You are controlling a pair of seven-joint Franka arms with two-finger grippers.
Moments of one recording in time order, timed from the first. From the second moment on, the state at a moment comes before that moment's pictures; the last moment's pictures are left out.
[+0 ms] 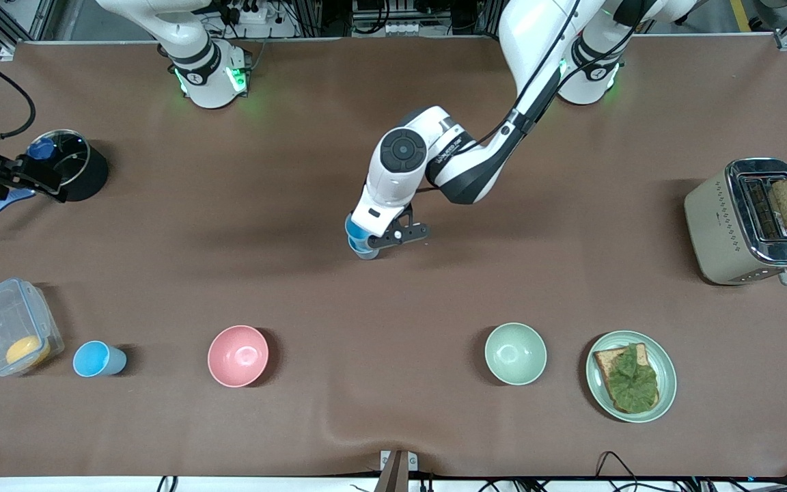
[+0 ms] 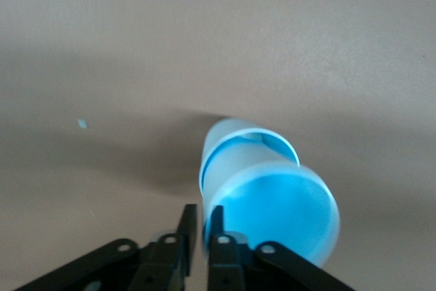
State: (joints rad) left arm -0.66 0.69 -0.22 -1.45 0.00 2.21 -1.03; right arm 0.06 0.01 -0.10 -1.60 0.00 1.62 0.02
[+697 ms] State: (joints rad) left arm -0.29 0.35 -0.21 -1.40 0.07 1.92 -0.87; right arm 0.05 0.02 -0.10 -1.60 0.00 1.65 0.02
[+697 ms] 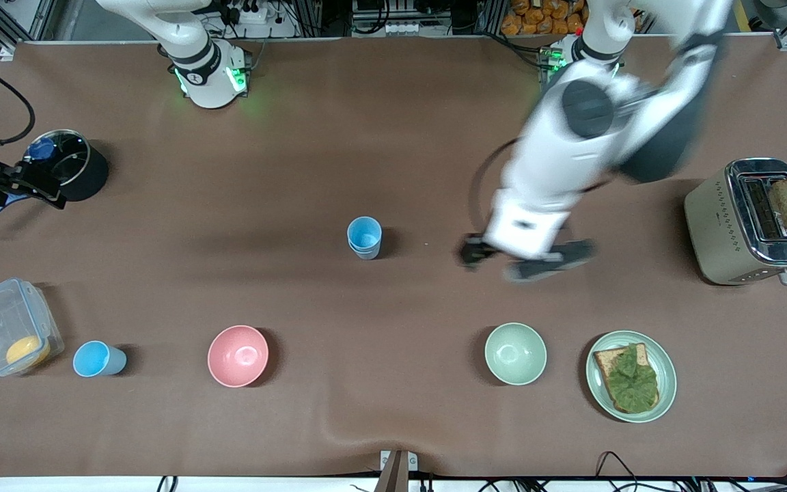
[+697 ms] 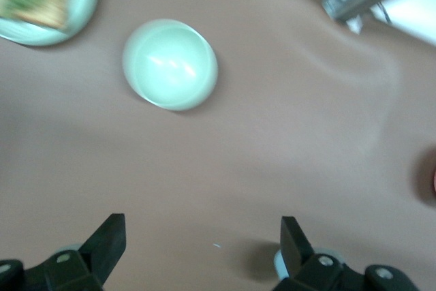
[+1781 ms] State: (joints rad) left arm 0.05 0.12 -0.22 -1.42 0.07 1.63 -0.23; right arm 0.05 0.02 -0.09 -1.60 0.00 1.65 0.01
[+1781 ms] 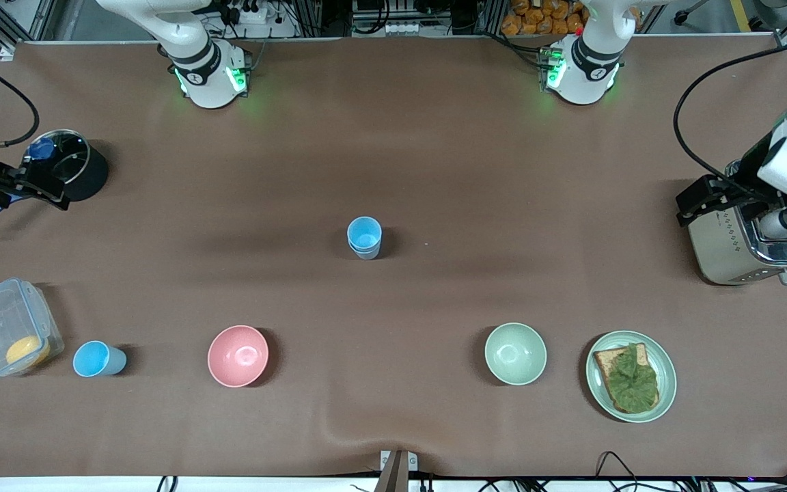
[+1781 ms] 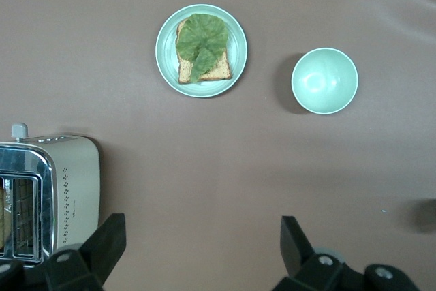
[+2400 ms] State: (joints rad) left arm 0.05 0.01 -0.15 -1.57 -0.01 1.62 -0.20; right arm 0.05 0.03 -0.09 -1.60 0.00 1.64 0.01
